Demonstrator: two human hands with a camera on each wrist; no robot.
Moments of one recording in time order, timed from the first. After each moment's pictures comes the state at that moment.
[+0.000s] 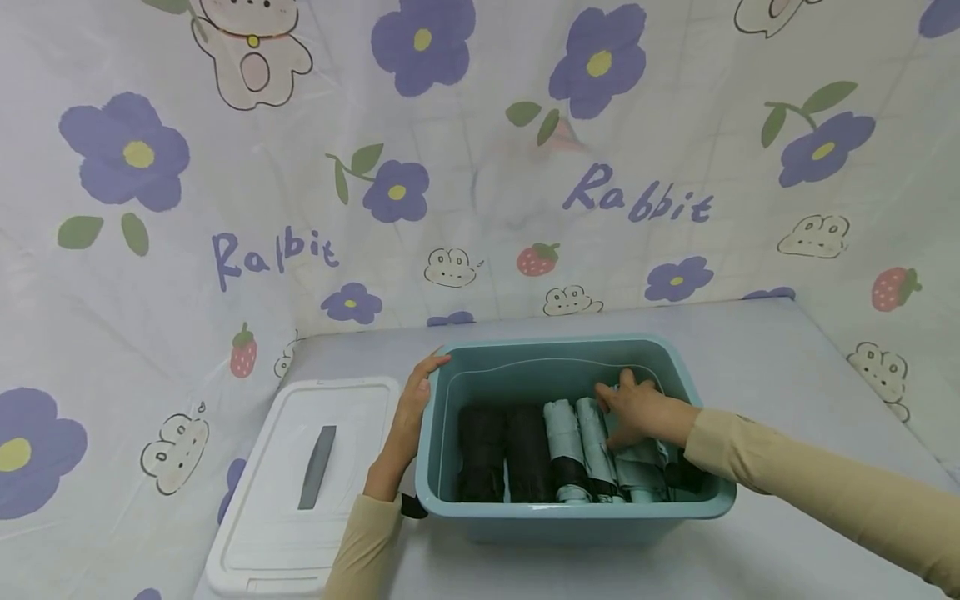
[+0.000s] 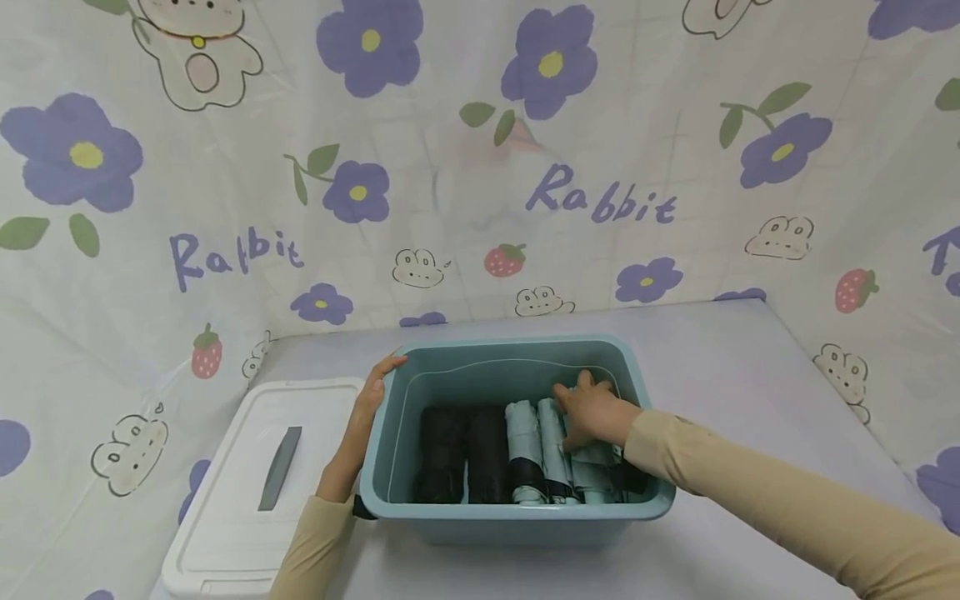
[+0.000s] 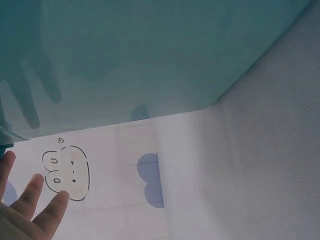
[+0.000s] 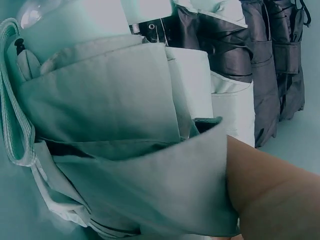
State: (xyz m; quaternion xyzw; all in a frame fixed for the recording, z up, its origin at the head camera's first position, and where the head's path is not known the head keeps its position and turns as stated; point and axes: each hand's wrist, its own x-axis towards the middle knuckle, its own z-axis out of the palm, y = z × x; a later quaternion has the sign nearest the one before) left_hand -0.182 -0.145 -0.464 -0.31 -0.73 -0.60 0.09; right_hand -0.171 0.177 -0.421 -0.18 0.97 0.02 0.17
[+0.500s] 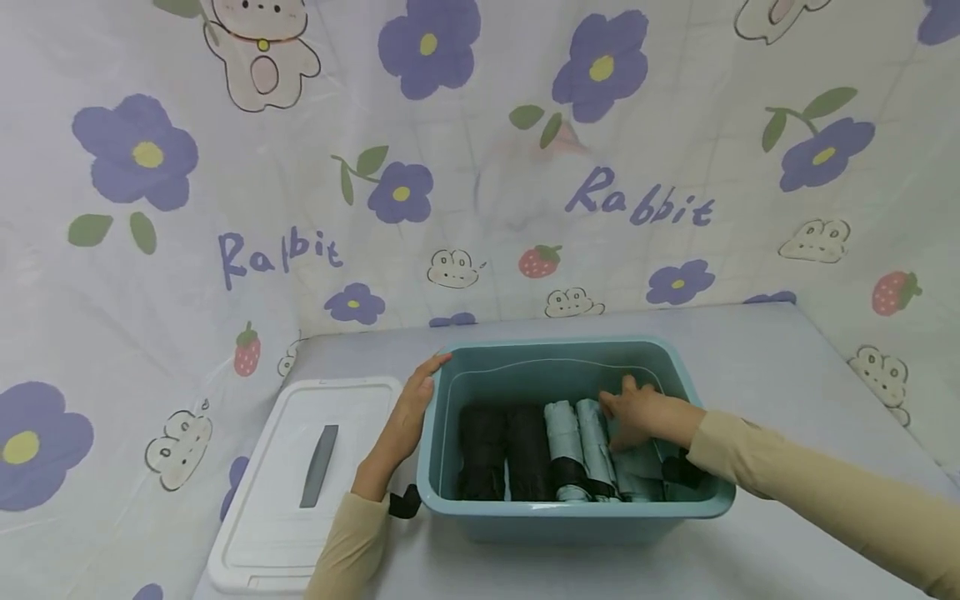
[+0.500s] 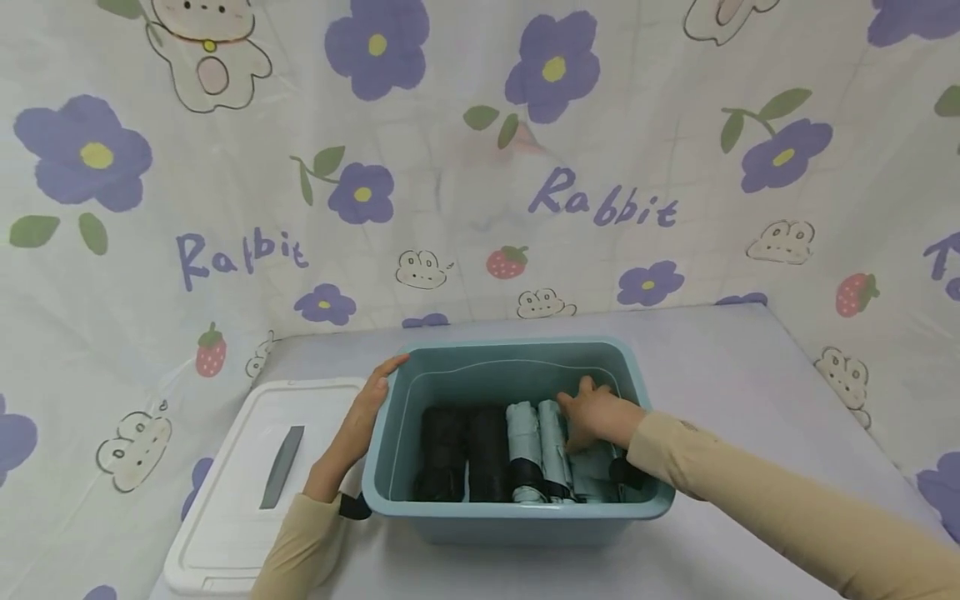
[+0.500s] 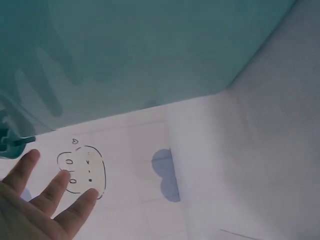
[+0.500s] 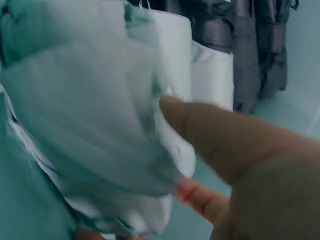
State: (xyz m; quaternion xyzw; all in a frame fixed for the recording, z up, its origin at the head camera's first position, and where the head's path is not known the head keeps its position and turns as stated) left_hand -0.177 -0.155 -0.453 -0.30 -0.79 -0.52 0.06; right_hand -0.162 0.173 -0.412 -0.17 0.96 0.03 0.20
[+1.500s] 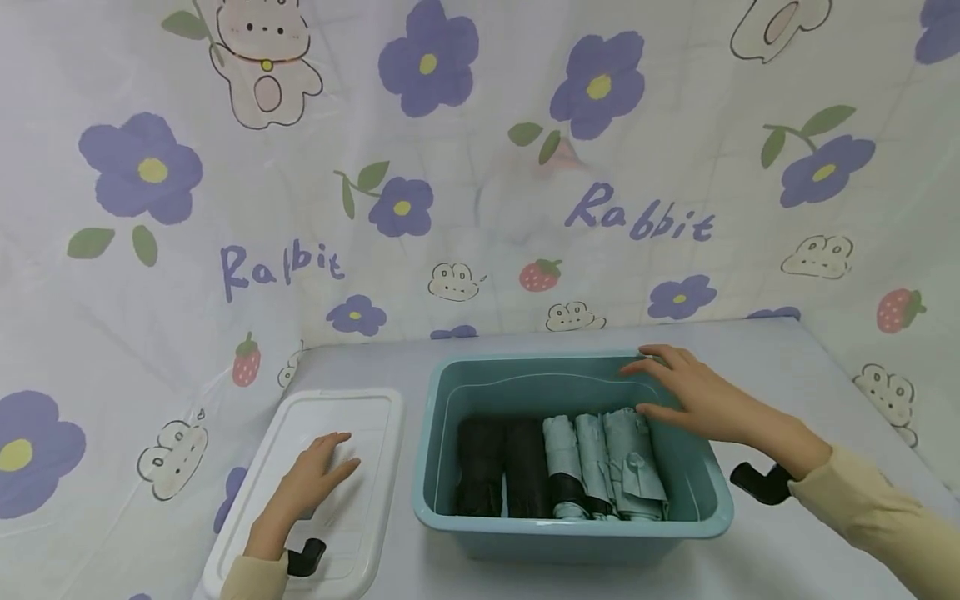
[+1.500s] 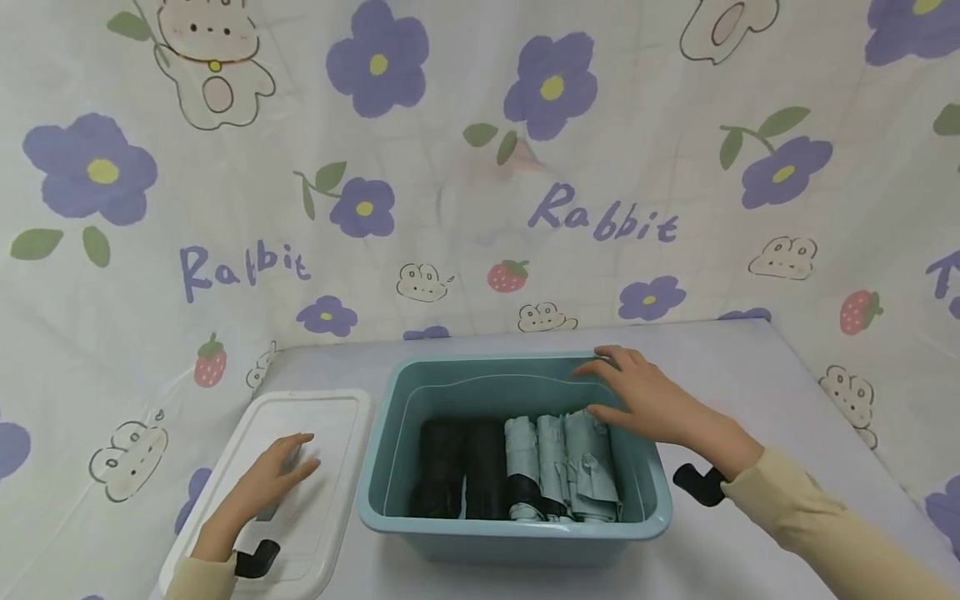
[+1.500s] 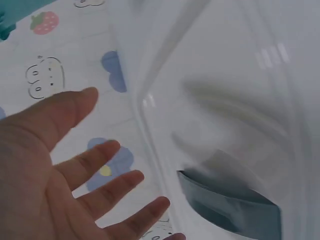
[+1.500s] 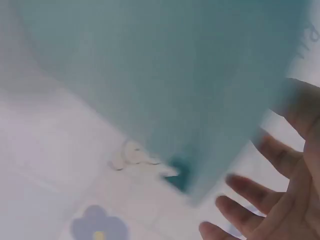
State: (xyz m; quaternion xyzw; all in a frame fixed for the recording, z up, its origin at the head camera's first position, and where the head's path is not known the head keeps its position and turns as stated) left_hand -0.149 -0.287 -0.497 -0.08 -0.96 -0.28 -0.03; right_hand -0.152 0.244 -0.367 -0.30 0.94 -0.19 -0.02
